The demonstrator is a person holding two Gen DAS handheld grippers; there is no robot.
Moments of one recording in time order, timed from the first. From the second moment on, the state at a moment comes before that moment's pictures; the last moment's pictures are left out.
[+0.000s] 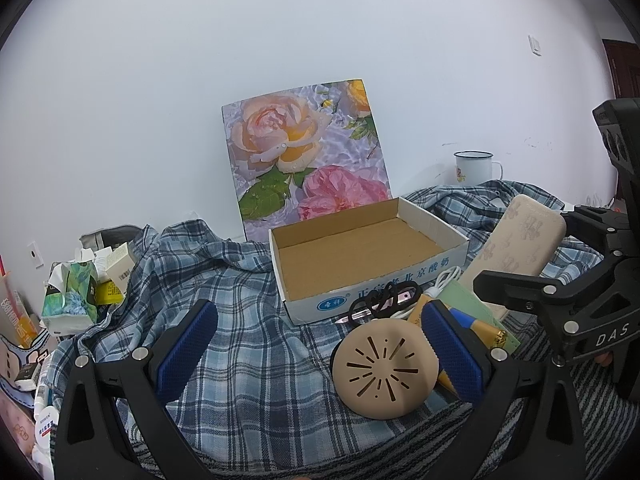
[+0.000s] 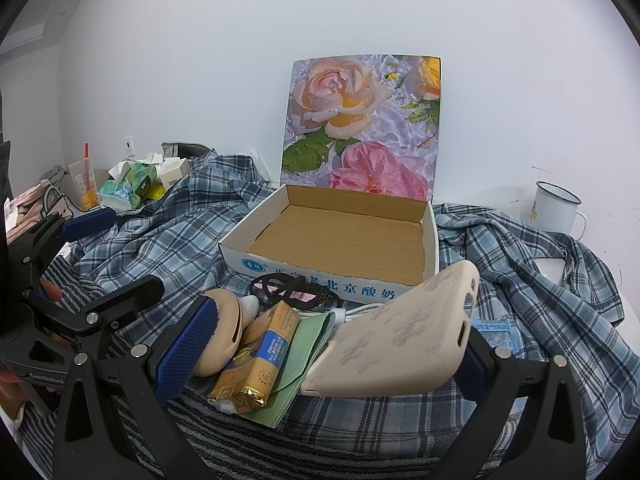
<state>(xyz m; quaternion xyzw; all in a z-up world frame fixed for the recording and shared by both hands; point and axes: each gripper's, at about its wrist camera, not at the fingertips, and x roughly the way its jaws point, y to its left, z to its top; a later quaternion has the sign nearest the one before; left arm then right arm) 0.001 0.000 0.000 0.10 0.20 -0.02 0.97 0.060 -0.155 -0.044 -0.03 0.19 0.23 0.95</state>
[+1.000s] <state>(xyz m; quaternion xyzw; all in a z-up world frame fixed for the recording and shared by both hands) 0.002 0.000 -0.003 0.10 0.20 -0.02 0.97 0.060 -0.153 -0.043 -0.03 0.19 0.23 0.95</state>
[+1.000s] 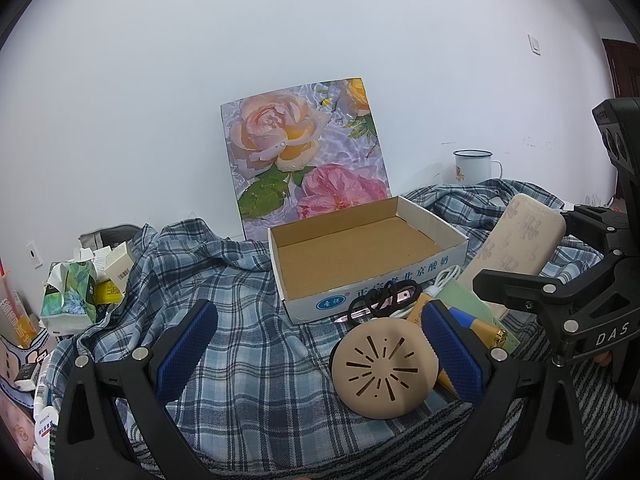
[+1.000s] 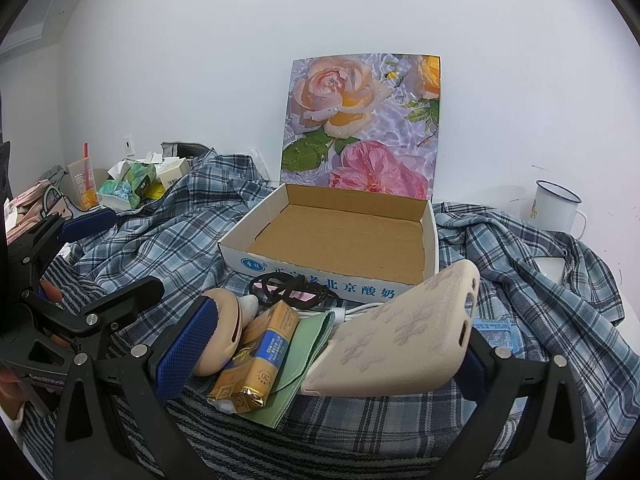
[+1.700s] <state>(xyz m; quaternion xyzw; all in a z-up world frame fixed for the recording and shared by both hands) 0.017 -0.007 -0.006 0.10 0.27 -0.17 0.94 0.053 -0.160 -0.042 -0.03 0.17 0.23 0.96</state>
